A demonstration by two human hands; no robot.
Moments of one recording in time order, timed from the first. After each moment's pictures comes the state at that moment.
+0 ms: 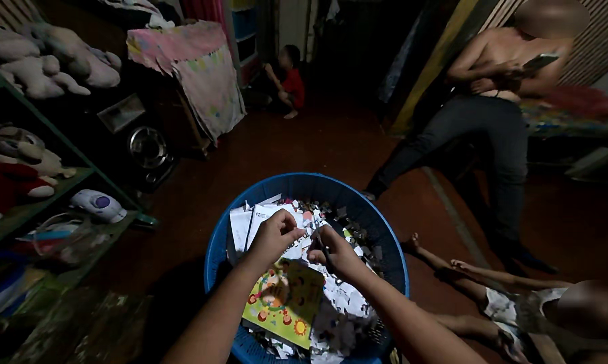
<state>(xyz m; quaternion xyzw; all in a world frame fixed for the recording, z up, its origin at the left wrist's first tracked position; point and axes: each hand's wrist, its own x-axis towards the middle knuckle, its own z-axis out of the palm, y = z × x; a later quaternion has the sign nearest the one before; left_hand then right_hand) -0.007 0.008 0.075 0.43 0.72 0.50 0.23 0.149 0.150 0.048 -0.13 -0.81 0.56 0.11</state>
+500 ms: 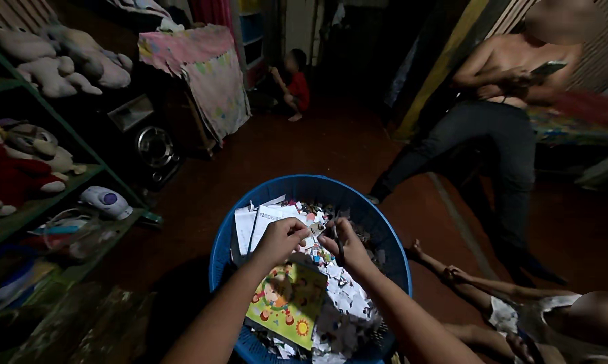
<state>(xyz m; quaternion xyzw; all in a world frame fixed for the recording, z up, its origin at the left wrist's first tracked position) -0.001 0.008 0.084 0.42 0.72 0.47 0.29 0.146 0.151 0.053 -0.17 -0.74 0.62 0.21</state>
